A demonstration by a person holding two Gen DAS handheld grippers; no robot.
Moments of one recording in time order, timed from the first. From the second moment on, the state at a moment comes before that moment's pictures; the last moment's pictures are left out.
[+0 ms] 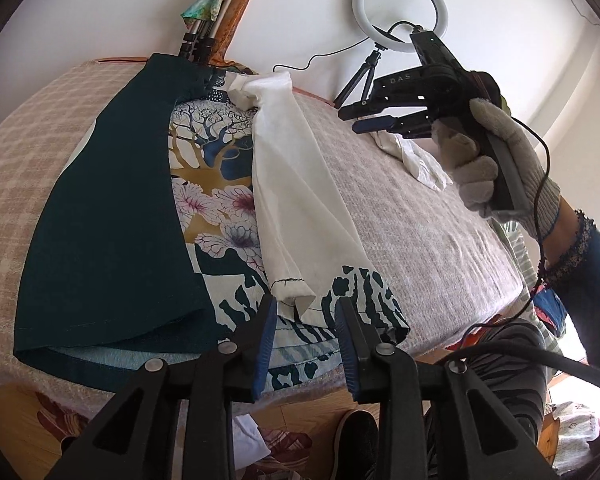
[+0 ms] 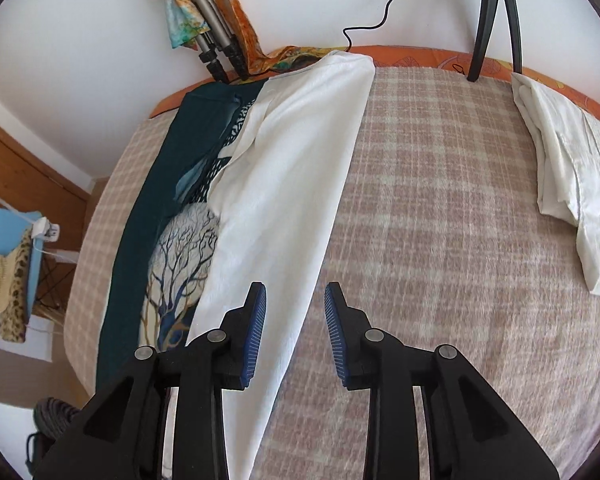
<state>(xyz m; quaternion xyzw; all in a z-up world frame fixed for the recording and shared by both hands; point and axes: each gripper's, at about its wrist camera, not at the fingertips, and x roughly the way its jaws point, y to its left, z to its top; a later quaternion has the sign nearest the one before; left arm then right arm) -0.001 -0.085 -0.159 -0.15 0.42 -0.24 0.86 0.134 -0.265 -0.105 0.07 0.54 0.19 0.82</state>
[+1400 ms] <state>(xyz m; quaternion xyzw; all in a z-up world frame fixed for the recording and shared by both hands) 0.024 -0.089 -0.167 -0.11 0.46 -0.23 0.85 -0.055 -0.218 -0.160 -0.01 0.53 0.23 0.81</state>
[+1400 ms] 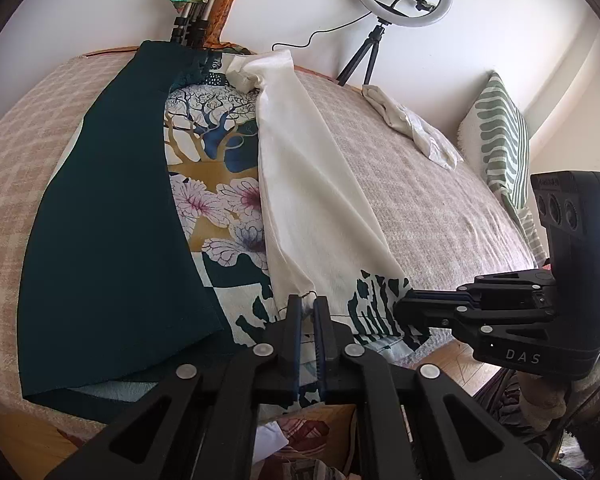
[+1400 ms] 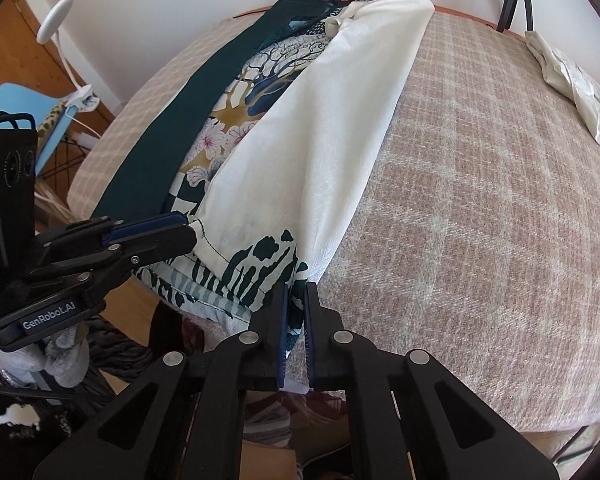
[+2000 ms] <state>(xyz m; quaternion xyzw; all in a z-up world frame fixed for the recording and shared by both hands) 0.028 -0.072 -0.120 -0.10 0.40 -0.22 0.88 -0.003 -0.258 -0.095 0.05 0.47 0.23 0.85</state>
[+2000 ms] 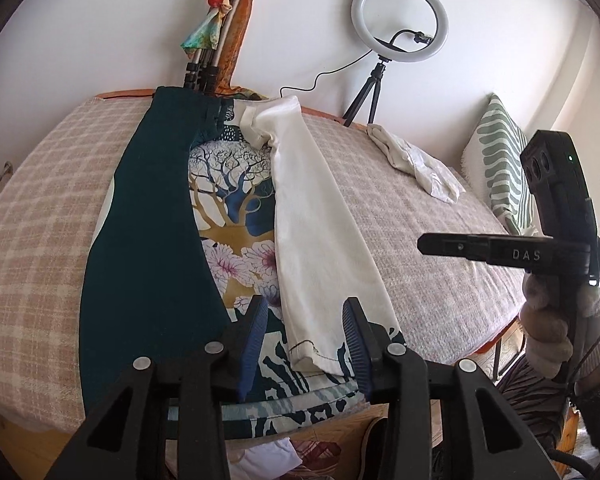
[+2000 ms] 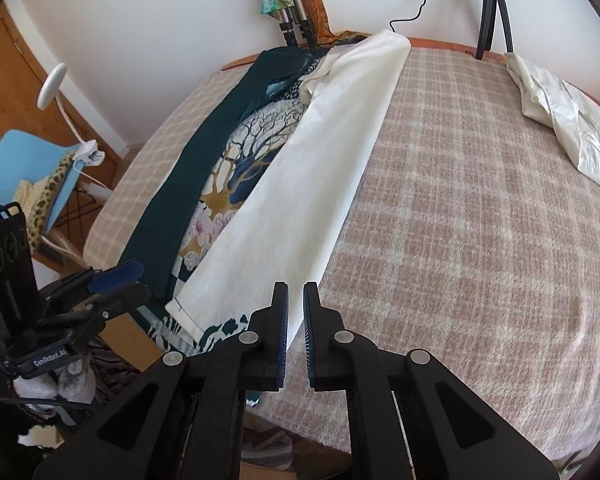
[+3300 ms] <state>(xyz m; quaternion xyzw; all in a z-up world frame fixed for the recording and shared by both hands) 0.130 -0.060 -0.118 -0.13 0.42 -0.25 0.86 0.399 -0.118 -0.152 -0.04 0.56 0.09 0.82</state>
